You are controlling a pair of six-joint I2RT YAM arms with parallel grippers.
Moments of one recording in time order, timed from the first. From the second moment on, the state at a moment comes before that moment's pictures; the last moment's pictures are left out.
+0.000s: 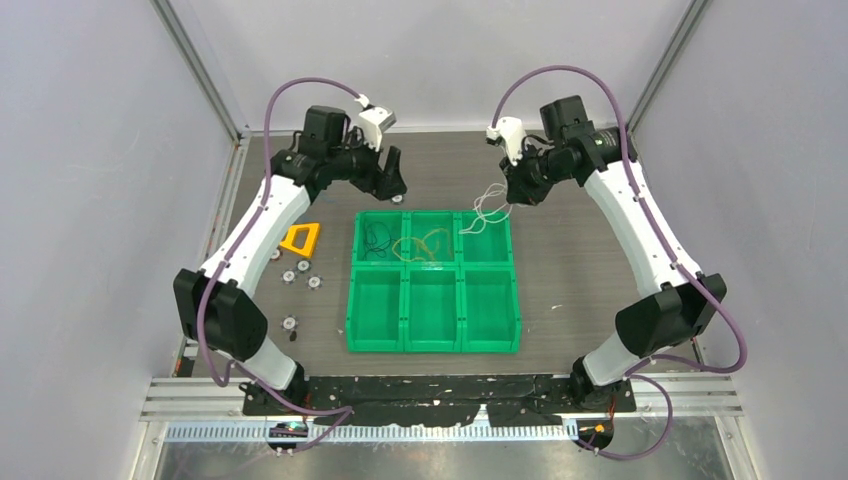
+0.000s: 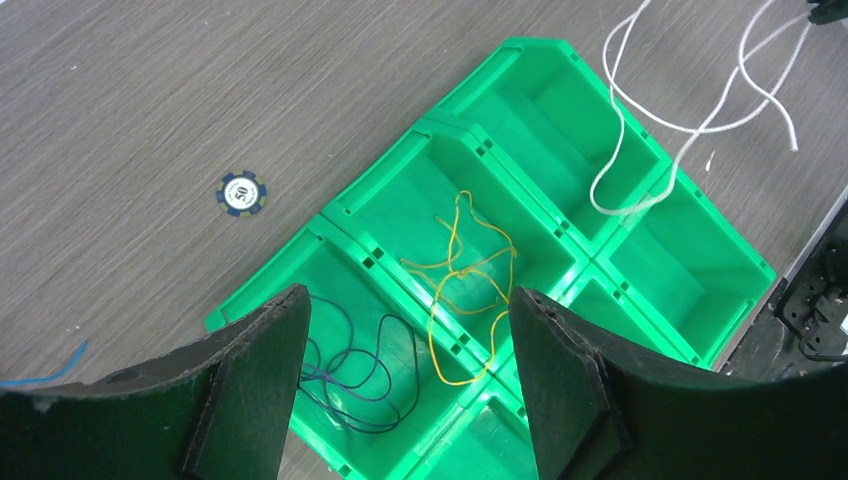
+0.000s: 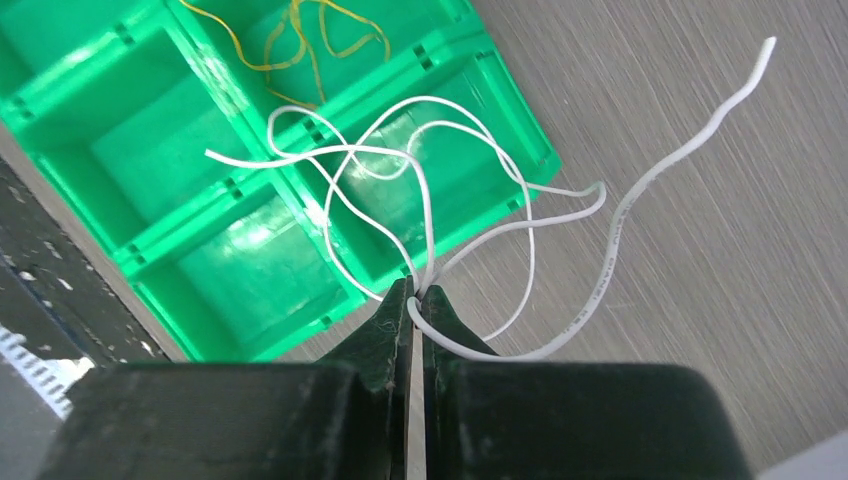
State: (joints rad) left arm -0.35 1.60 1.58 -0.62 0.50 0.11; right arm 0.28 1.57 1.75 -1.13 -0.44 -0.56
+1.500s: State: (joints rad) left arm -0.26 1.46 1.47 -0.67 0.50 0.10; right arm 0.40 1.92 1.66 -1.09 -0.43 -0.65
